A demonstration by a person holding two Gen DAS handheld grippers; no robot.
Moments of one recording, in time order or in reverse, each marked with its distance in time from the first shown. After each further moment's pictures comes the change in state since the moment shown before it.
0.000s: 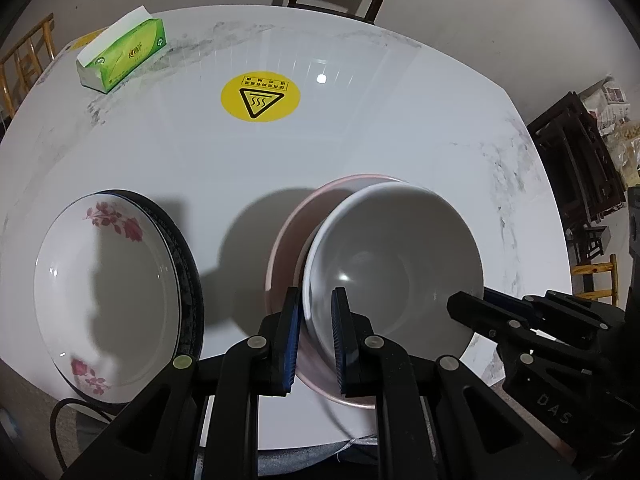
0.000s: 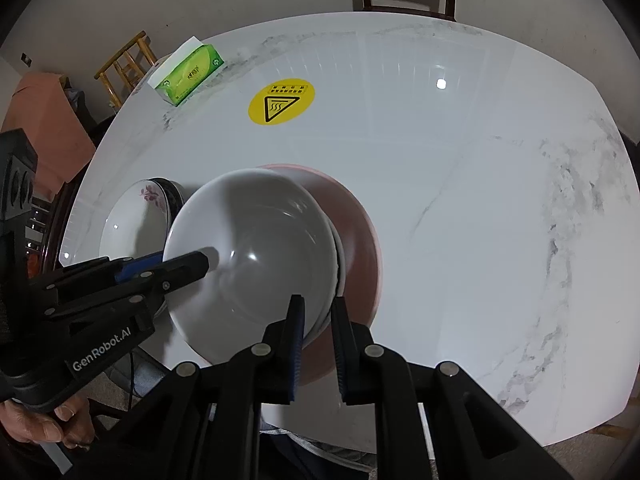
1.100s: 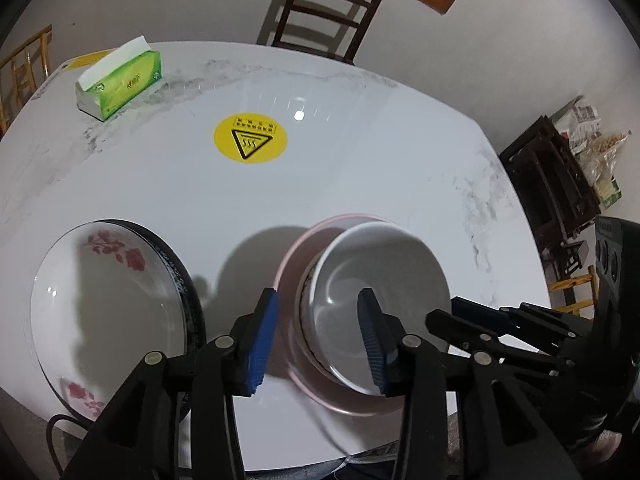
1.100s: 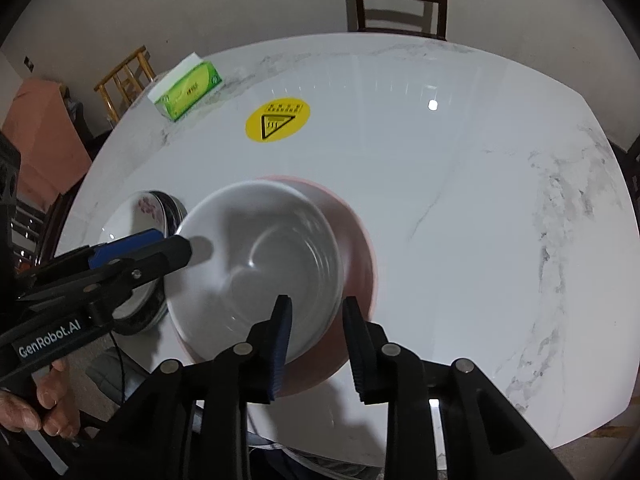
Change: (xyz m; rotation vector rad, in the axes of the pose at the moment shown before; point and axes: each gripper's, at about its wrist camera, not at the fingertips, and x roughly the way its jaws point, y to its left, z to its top) left arm -0.026 0.012 -0.003 0.009 -0.155 -0.100; right arm -0.013 0.001 -0.009 0.006 -0.117 -0.026
